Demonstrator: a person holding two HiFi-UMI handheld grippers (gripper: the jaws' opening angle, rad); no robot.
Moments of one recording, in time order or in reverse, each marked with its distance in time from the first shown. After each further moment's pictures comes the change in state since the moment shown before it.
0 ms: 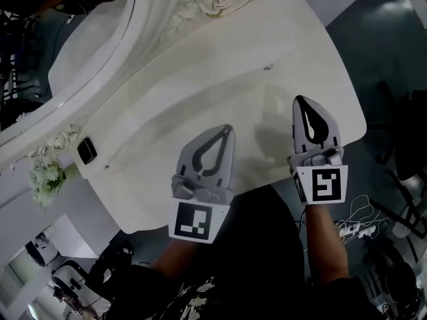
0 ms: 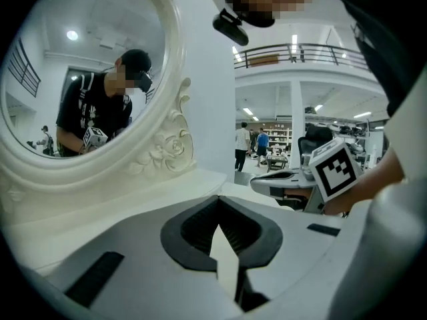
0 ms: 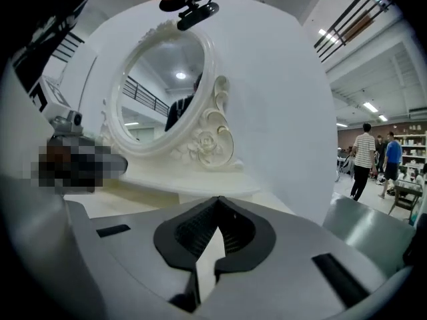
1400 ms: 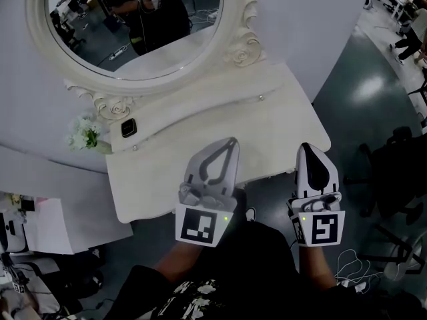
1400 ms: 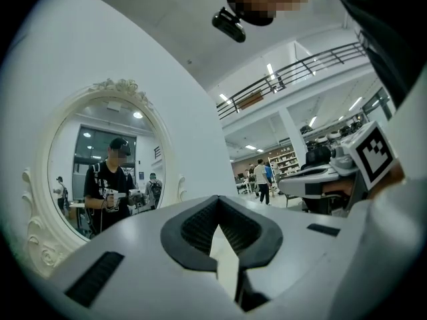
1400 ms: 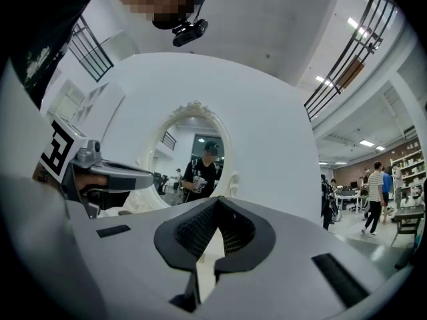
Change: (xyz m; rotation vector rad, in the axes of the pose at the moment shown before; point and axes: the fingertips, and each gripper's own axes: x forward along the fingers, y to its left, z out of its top) left arm -0.172 -0.086 0.136 0.169 -0.413 0.168; right arm -0.221 0.054 0.163 -0.092 -0.365 -0.020
